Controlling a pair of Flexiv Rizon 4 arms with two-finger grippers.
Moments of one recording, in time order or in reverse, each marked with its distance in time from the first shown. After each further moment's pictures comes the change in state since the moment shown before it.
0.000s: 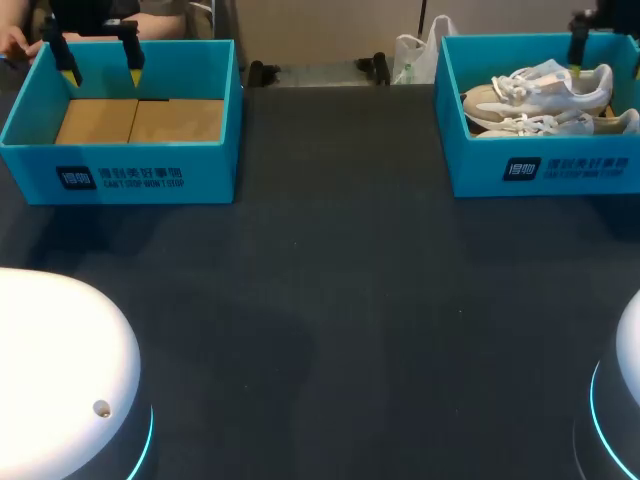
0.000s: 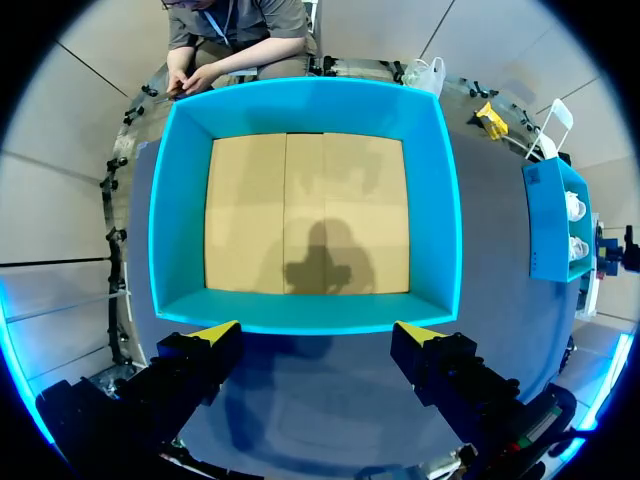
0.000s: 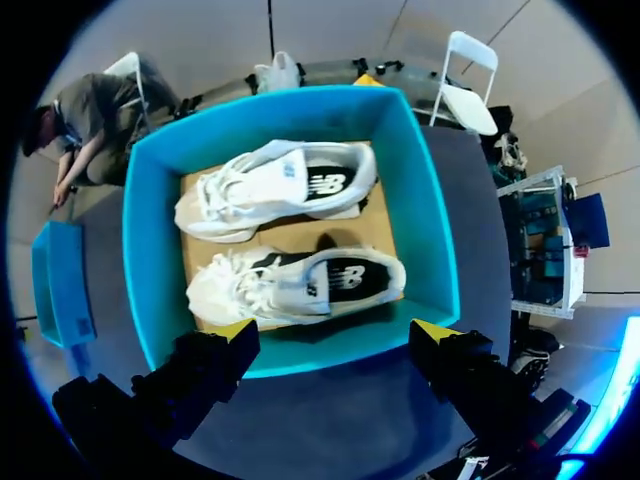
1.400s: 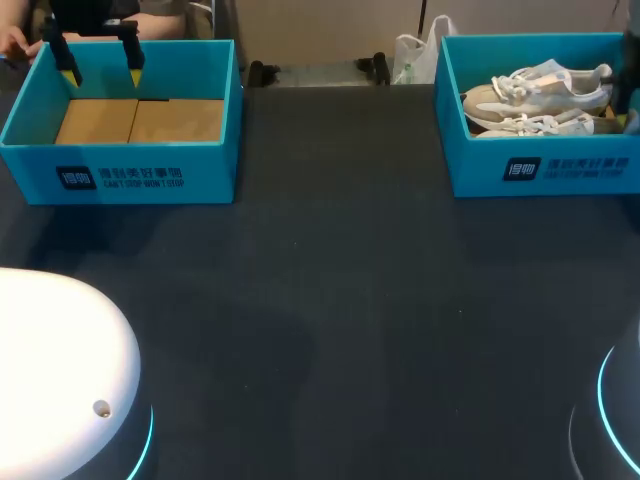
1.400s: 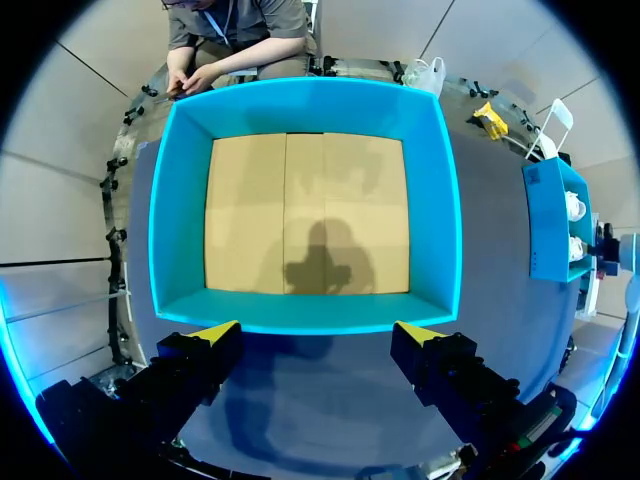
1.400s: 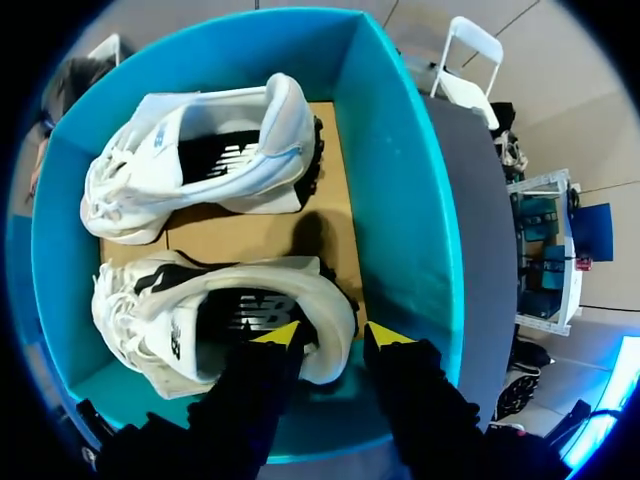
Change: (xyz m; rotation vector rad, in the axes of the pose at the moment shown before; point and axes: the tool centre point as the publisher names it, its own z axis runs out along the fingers) left arm 0.000 0.000 0.000 0.000 0.000 0.000; right arm -0.064 0.015 0.117 0.038 -0.053 -0.052
